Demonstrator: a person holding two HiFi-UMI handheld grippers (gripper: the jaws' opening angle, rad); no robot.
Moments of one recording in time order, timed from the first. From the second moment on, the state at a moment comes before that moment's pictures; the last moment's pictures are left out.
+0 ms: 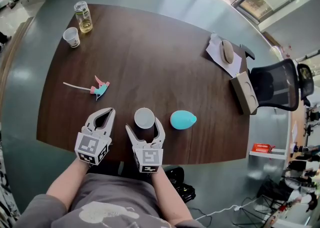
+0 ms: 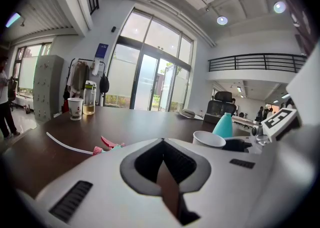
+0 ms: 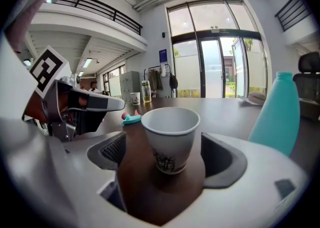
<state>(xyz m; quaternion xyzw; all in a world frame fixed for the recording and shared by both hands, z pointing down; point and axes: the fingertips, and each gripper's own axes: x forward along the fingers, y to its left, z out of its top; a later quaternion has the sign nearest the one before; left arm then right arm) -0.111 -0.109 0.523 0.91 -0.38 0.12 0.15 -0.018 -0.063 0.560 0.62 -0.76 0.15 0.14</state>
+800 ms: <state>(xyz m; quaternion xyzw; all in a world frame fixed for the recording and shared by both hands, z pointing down) -0.105 -0.088 0.453 0.93 -0.35 0.08 0.12 0.006 -0.044 0.442 0.66 -0.75 0.04 0.09</state>
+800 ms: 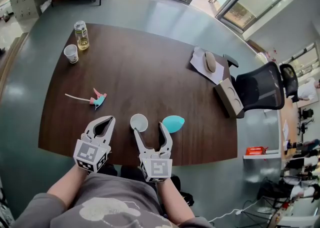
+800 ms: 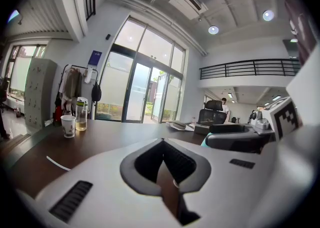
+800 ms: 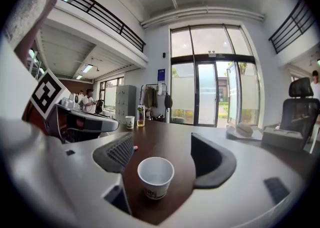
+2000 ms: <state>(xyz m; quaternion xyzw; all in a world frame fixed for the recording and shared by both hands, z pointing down) -0.075 -0.087 0.416 0.92 -0.36 0.05 0.12 0.033 -0.058 0.392 0.69 -0.72 0.00 0.09</state>
